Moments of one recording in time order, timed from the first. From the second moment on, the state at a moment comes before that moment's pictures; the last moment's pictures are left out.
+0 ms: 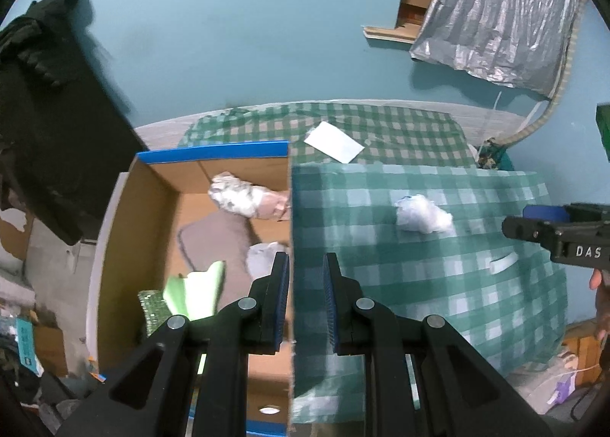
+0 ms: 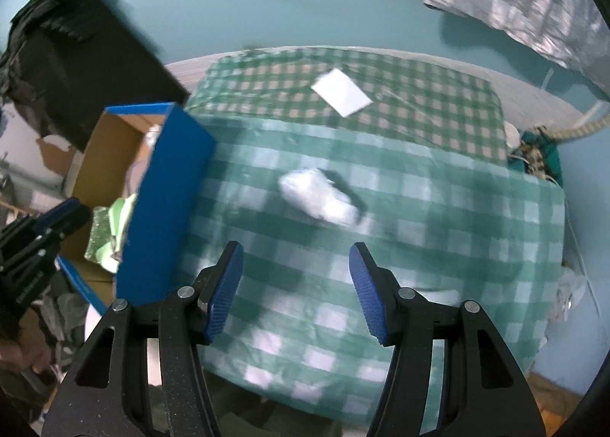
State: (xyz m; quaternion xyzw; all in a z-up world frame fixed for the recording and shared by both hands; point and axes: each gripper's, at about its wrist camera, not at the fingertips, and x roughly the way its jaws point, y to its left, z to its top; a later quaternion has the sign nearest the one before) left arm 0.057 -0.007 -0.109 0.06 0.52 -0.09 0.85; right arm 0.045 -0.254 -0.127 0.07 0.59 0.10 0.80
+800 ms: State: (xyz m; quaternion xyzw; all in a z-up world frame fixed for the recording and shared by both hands) left arm 0.093 -0.088 -0.149 0.14 0.54 -0.14 0.82; right arm 0.018 -0.364 -0.194 0.17 0.64 -0.05 0.75
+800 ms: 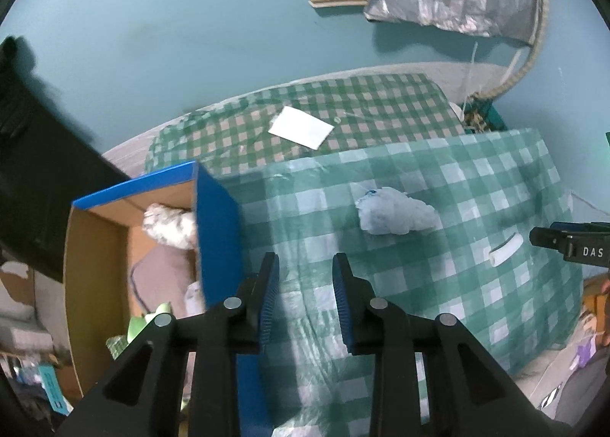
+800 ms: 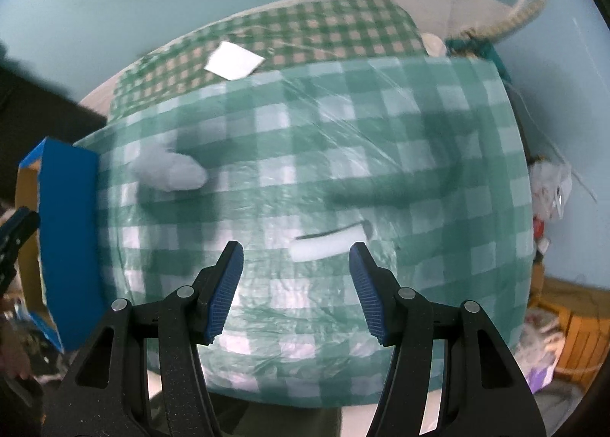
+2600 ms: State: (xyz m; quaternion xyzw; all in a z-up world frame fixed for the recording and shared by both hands) left arm 0.119 -0.211 -0.229 0.33 0.53 -0.39 0.67; right arm 0.012 -0.407 -0.264 0.34 0.65 -0.15 0.66
